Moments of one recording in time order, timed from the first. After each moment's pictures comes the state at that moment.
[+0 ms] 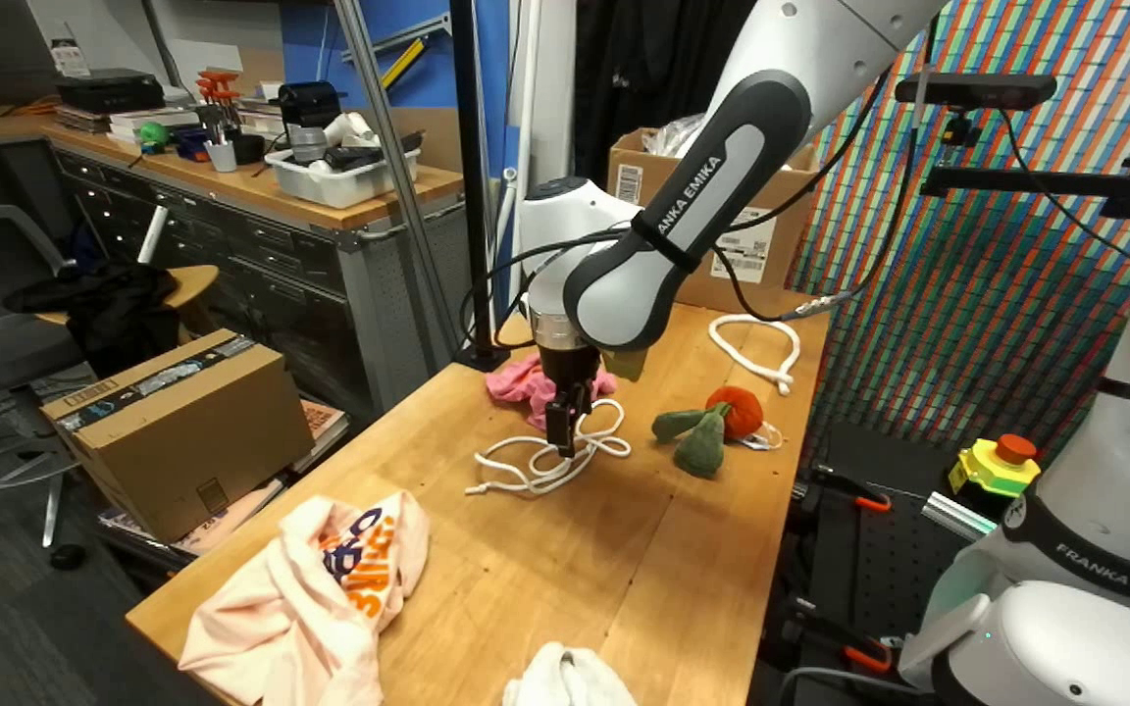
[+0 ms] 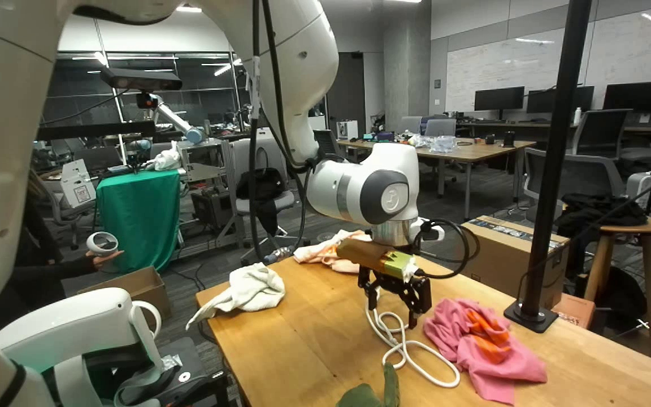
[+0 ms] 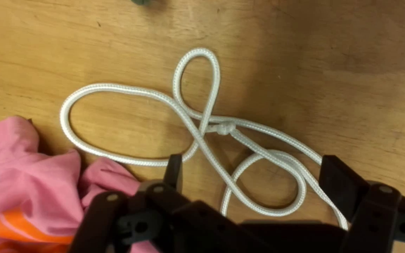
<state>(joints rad) 0.03 0.44 0.05 -2.17 -0.15 2.52 -0.04</state>
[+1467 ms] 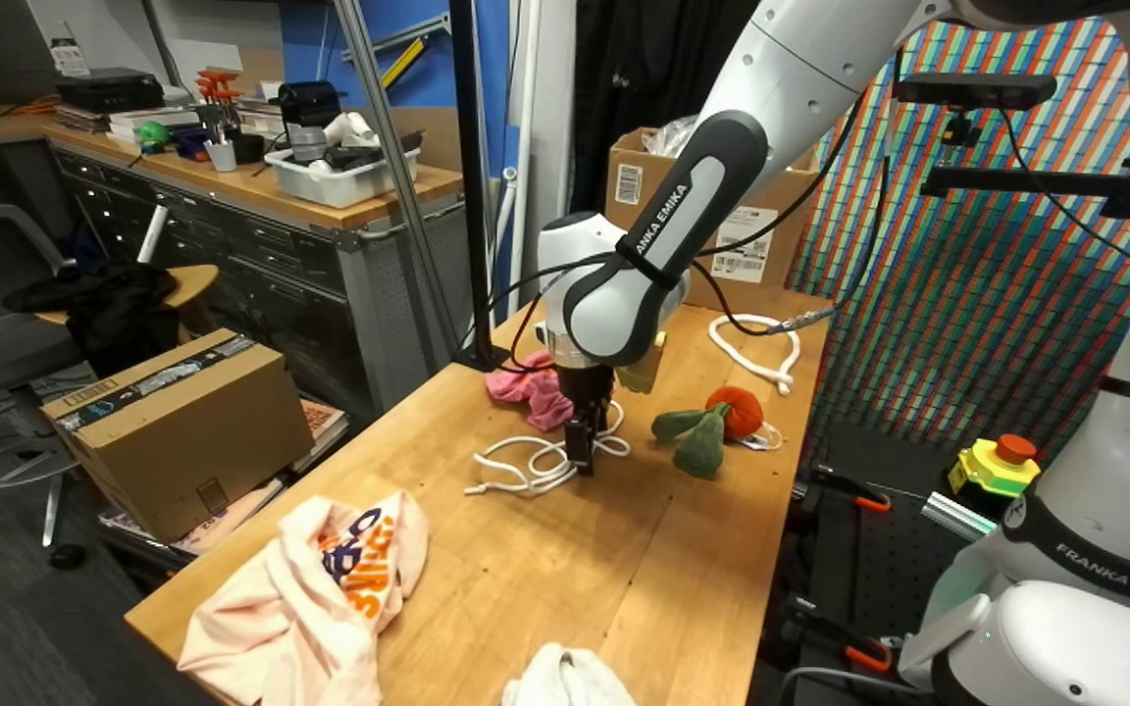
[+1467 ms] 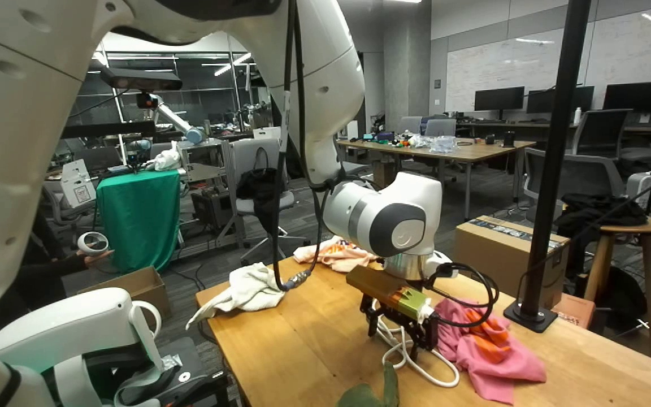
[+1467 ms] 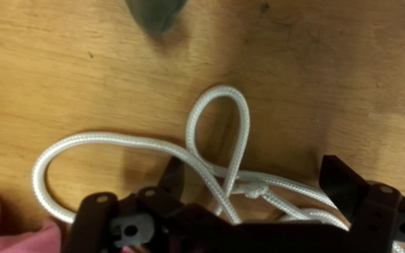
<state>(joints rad) -0.05 0.54 0.08 -2.15 -0.03 2.52 -0.20</state>
